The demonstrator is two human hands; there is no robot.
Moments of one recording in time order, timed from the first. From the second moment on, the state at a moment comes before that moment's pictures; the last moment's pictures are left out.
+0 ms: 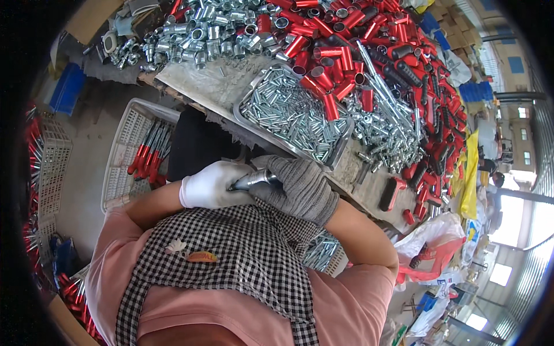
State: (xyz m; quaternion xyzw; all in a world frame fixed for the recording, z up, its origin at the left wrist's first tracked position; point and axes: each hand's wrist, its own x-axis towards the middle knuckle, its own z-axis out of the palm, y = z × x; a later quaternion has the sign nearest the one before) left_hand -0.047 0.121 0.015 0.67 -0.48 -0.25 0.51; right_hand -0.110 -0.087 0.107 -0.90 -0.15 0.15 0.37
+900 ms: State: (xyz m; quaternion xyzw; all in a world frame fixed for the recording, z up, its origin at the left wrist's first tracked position) left_hand -0.050 0.121 0.012 0.69 -0.44 -0.21 0.53; right_hand -0.102 -0.095 0.089 -0.90 -0.29 -0.16 0.26
